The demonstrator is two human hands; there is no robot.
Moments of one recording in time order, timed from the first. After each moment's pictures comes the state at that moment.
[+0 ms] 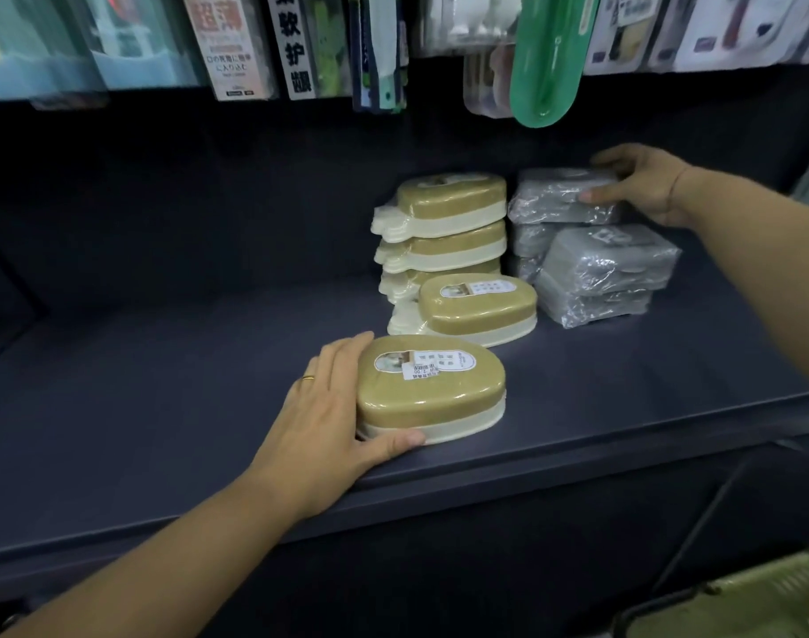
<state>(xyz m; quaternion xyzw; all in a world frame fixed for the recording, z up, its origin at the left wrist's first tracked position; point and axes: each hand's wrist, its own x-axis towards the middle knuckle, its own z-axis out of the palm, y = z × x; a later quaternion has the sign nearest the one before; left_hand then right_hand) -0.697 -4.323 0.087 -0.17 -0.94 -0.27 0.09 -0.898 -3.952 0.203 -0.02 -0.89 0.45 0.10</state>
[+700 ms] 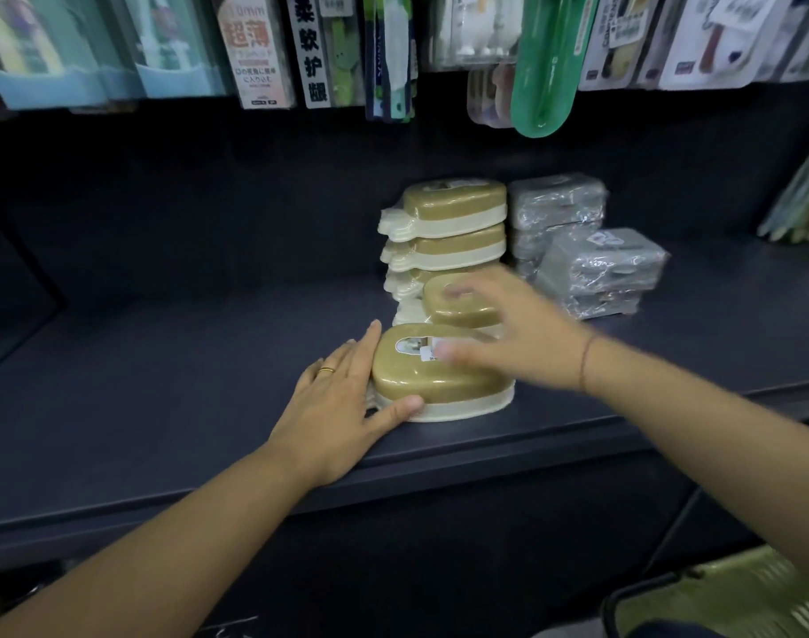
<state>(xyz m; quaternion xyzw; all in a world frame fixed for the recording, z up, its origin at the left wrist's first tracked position) -0.698 -4.322 0.089 -0.15 -0.97 -0.19 0.01 -0.729 -4.096 0.152 0.22 -0.93 0.29 0.03</state>
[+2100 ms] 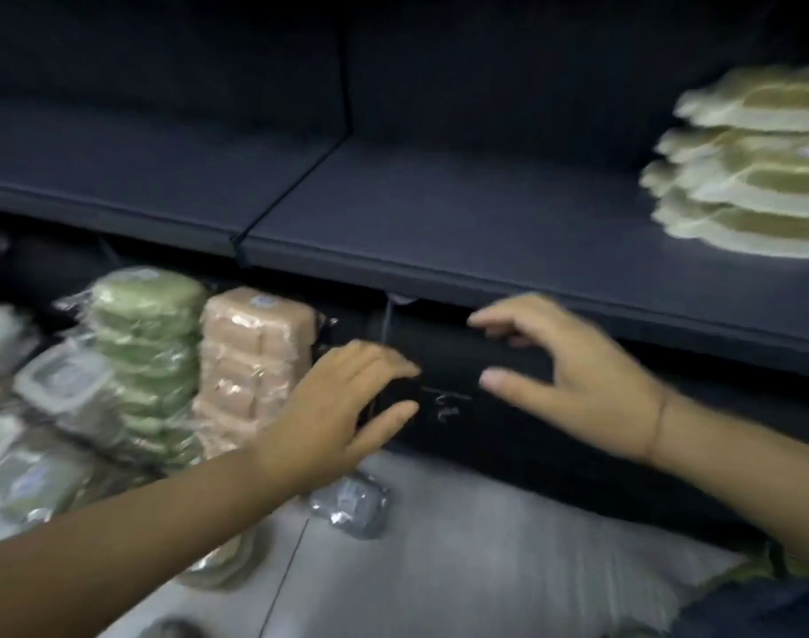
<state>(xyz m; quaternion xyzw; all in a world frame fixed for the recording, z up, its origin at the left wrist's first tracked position) -0.461 -4.499 0.032 -0.17 -0.94 -0.22 0.22 -0.576 -4.269 0.077 0.48 -0.81 0.34 -0.03</state>
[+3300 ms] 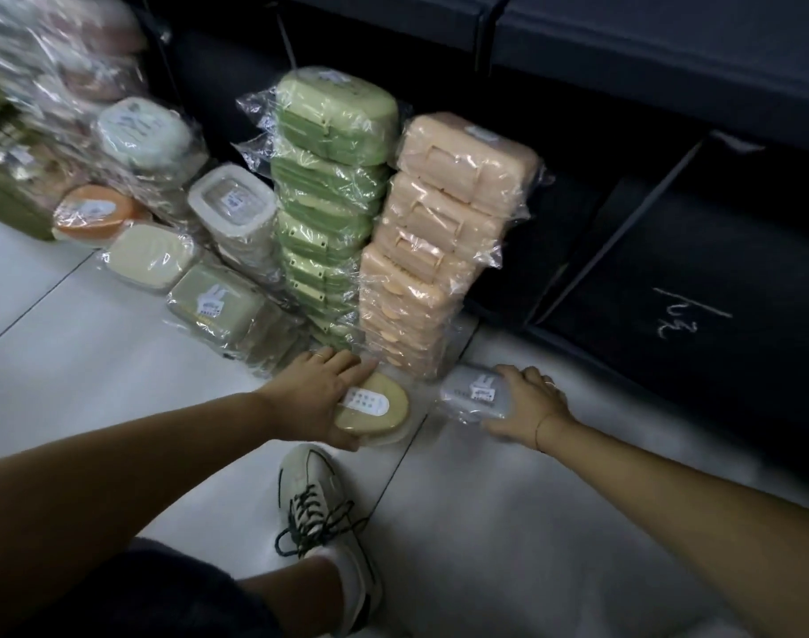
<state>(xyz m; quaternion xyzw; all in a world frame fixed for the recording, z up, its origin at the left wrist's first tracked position) -0.315 -4.675 -0.145 0.03 -0.96 -0.05 -0.26 -0.498 -4.421 -0.198 0.28 -0.90 0.07 -0.33</state>
